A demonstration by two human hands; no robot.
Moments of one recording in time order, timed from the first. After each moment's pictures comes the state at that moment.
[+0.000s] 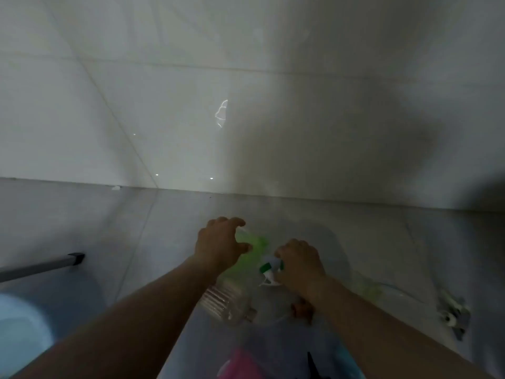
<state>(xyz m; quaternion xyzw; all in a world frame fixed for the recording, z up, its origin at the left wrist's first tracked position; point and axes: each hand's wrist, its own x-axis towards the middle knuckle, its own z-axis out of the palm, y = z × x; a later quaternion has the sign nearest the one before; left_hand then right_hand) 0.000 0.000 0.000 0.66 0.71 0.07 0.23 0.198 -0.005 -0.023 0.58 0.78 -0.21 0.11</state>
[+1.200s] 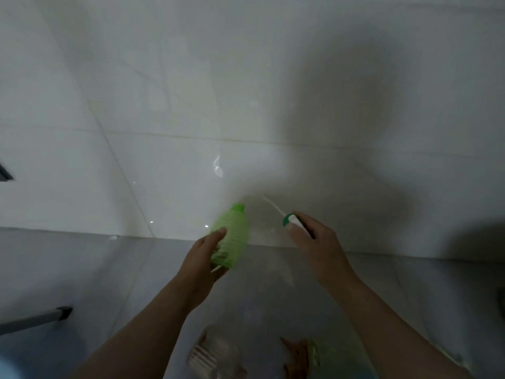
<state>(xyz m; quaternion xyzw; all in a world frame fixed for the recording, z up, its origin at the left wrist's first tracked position) -0.007 0.019 0.067 0.19 0.54 0.52 0.63 0.219 0.041 0.113 0.53 0.62 -0.38 -0.43</state>
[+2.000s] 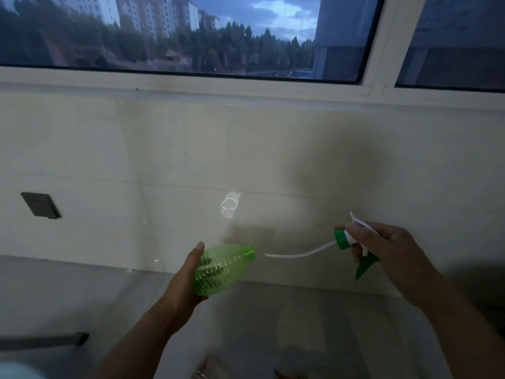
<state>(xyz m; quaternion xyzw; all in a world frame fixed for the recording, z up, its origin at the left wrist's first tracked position) -0.025 -0.030 0.146 0.26 0.57 0.52 0.59 0.325 -0.004 0.265 0.47 0.66 -0.38 -0.45</state>
